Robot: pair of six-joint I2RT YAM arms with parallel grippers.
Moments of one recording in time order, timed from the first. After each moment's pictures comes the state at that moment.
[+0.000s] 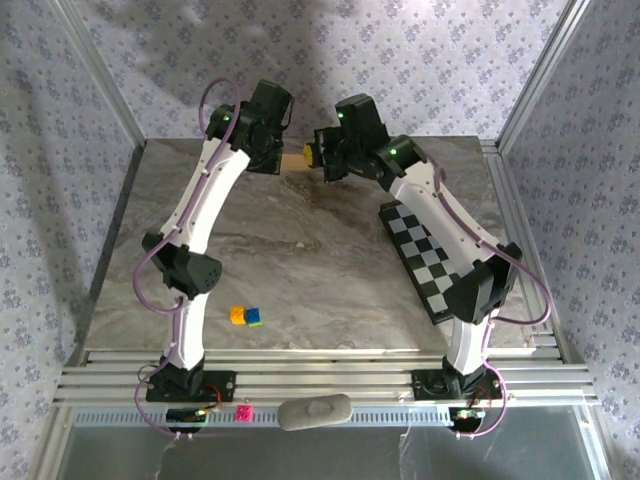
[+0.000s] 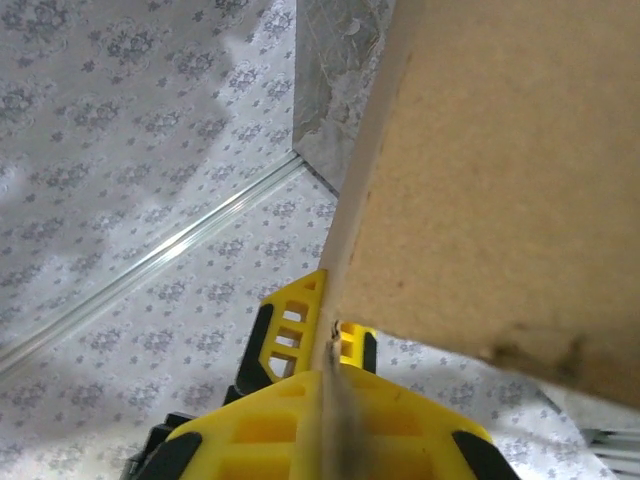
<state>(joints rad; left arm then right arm) -0.52 2.08 2.52 -1.41 -0.27 -1.85 0.61 1.84 2.04 -0.76 -0.22 1.89</state>
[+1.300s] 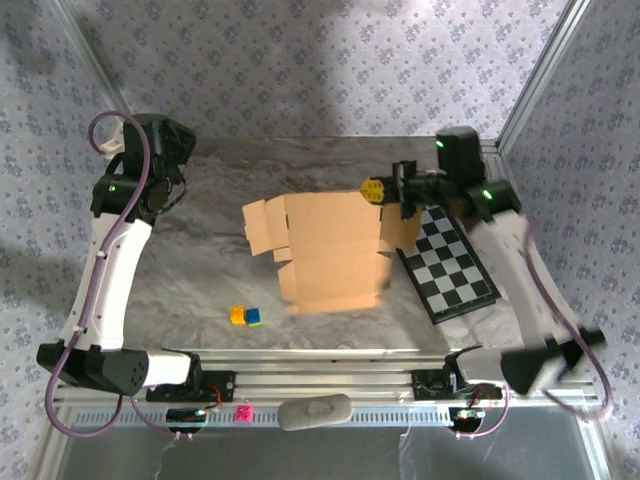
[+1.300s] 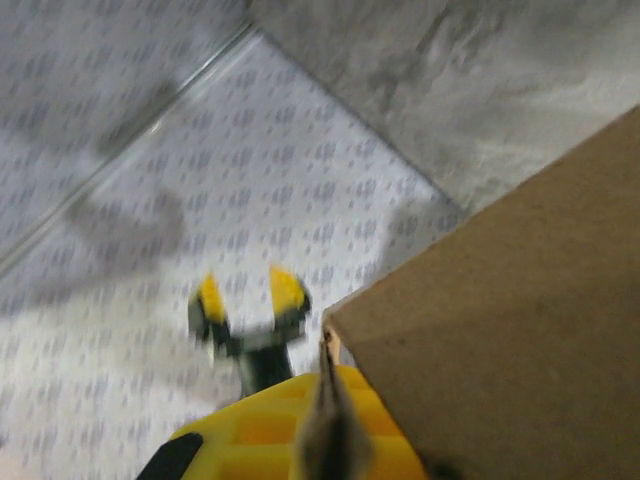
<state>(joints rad) -0.19 1.31 1.64 -0.87 -0.35 -1.11 0.30 1.42 1.53 -0.77 -0.78 1.79</state>
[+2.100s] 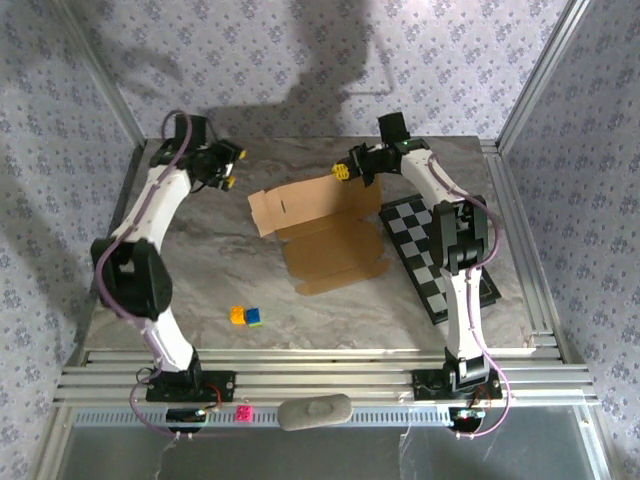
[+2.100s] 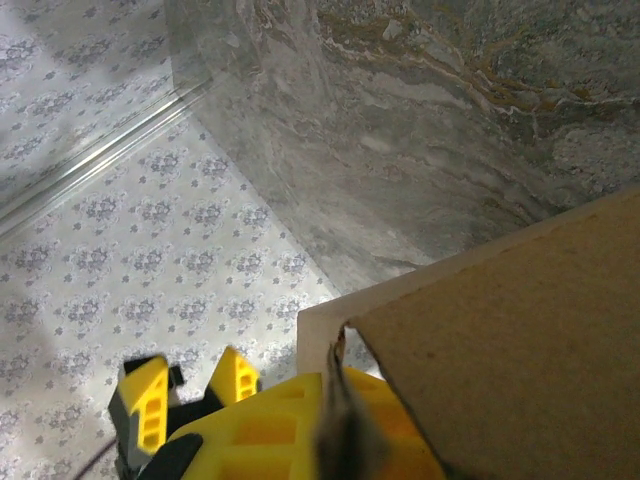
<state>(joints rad) -0.13 1.81 1.65 -0.65 0.29 -1.20 0.25 2.30 2.06 -0.64 -0.90 1.31</state>
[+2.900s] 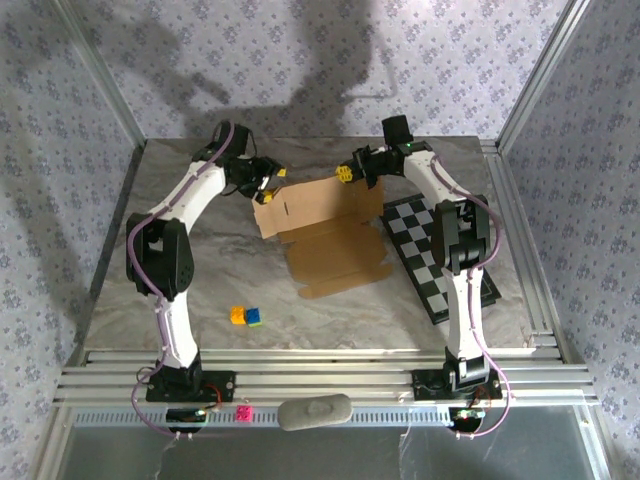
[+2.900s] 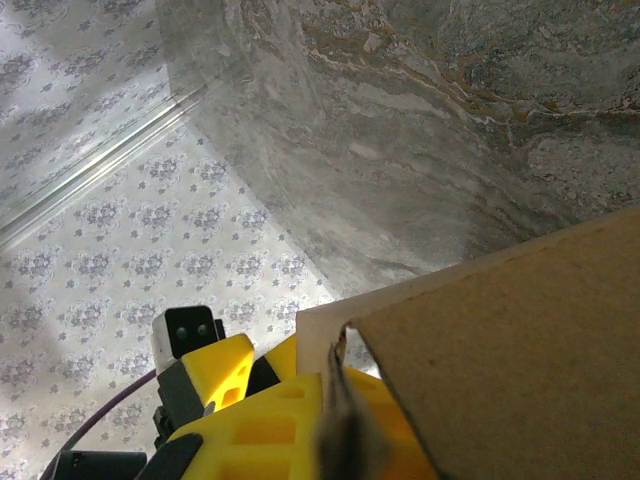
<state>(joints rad) -0.26 1.97 1.71 -0.69 0.41 -1.19 0.23 2.29 2.02 -0.62 -0.91 1.31</state>
